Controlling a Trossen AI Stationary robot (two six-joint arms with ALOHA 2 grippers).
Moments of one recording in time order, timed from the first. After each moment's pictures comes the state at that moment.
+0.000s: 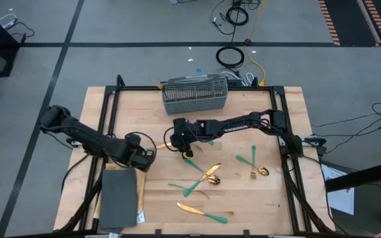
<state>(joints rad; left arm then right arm) -0.36 1.37 0.78 -1.01 -0.28 -1.80 -0.07 2.14 1.50 -0.14 -0.01 -0.40</state>
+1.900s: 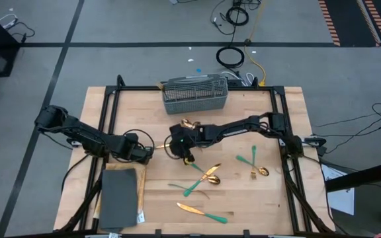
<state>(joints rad) -0.26 1.37 0.55 -0.76 -0.18 -1.80 -0.02 2.17 1.52 -0.13 -0.03 -0.54</state>
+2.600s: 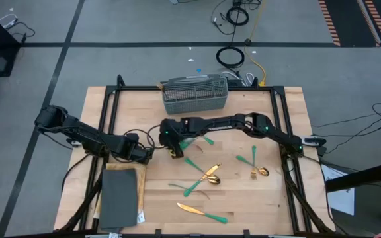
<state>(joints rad) -0.26 1.37 0.55 -0.75 -0.18 -1.77 -0.08 2.39 1.94 -0.48 -0.11 -0.34</state>
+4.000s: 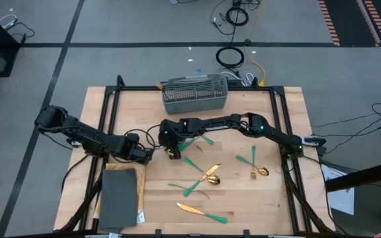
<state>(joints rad) -0.26 1.37 0.55 -0.75 -0.19 -1.71 -0.12 2.51 1.94 -0.45 -0.13 -0.24</state>
